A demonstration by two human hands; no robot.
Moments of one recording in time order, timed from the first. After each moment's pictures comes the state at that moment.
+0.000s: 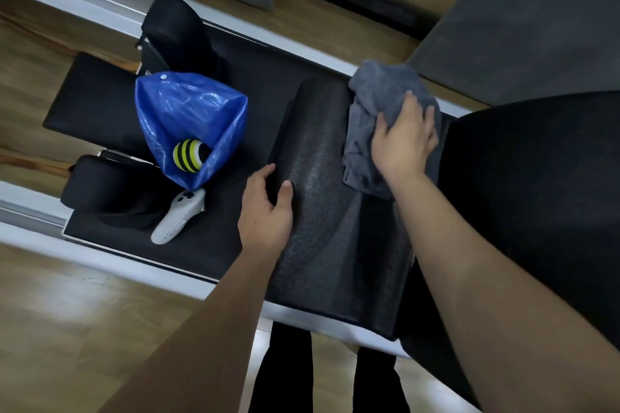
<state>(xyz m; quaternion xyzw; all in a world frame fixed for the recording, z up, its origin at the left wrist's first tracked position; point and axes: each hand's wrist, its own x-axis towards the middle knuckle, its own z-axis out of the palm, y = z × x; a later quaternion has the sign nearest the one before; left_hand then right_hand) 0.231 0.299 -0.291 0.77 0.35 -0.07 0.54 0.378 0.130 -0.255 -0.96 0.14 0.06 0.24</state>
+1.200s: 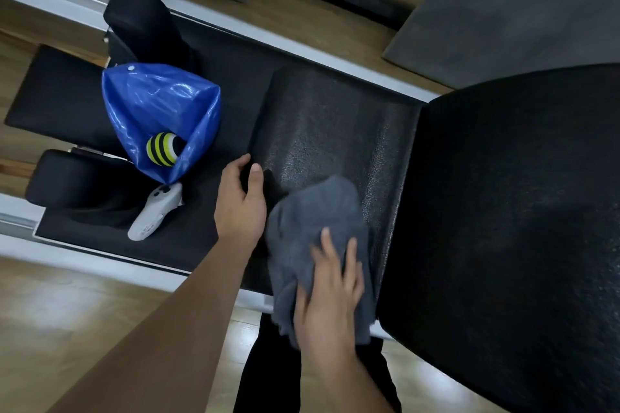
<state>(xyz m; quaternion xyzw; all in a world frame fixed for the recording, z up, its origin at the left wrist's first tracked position) 0.228 0.296 -0.295 0.75 0.37 -0.06 0.54 0.115 0.149 -0.251 -0.98 0.01 0.14 0.16</state>
